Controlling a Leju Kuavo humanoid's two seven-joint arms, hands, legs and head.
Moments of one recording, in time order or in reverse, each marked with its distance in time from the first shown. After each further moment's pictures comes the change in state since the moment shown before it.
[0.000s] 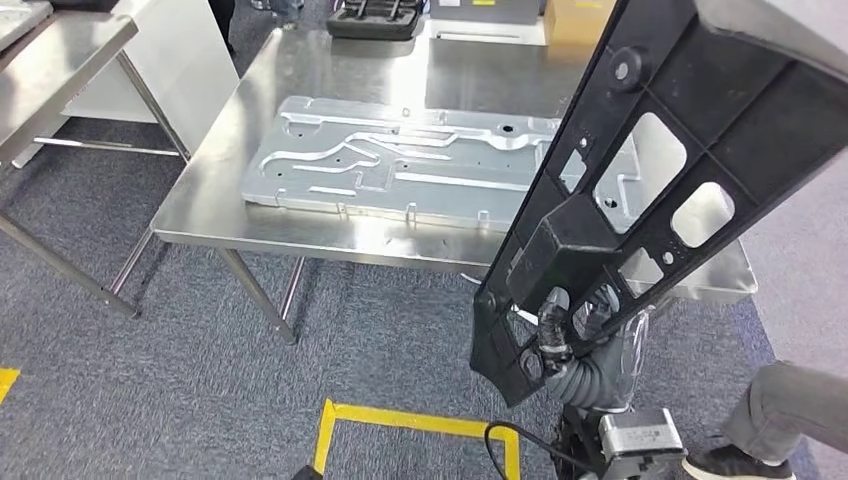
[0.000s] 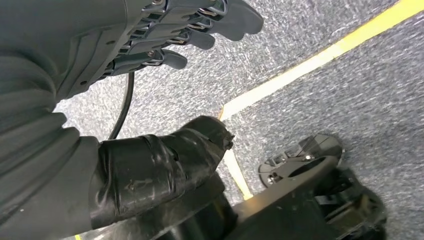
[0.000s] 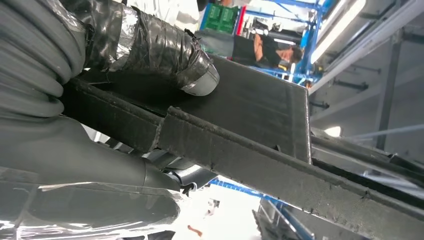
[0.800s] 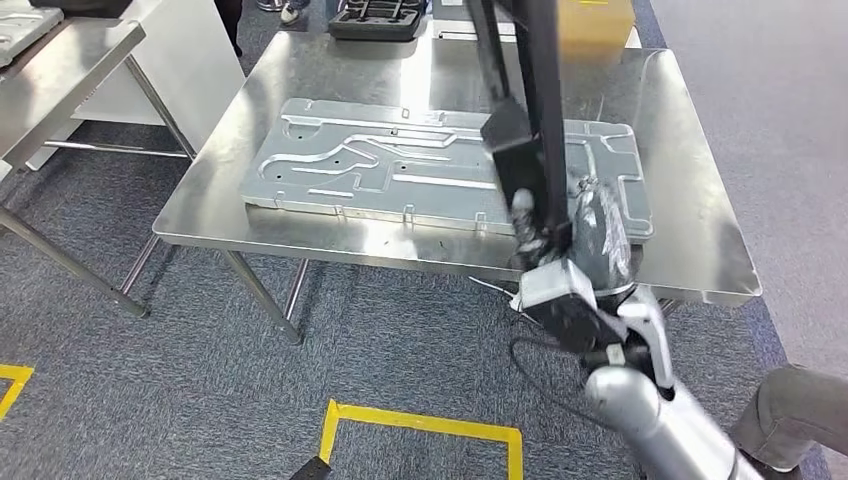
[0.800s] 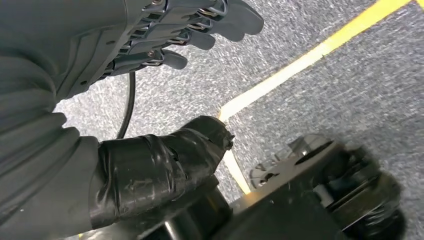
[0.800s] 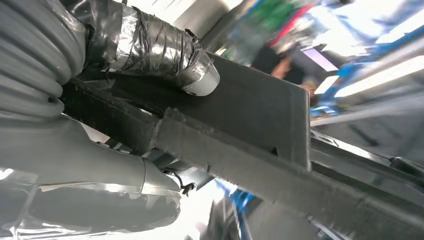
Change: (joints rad) left arm -0.041 0.005 0.000 0.000 -0.073 -0.062 0.045; right arm -0.398 -0.148 -0.033 0.122 0.266 0.298 0.373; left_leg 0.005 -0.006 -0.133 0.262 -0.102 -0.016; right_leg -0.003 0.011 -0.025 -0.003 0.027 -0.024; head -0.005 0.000
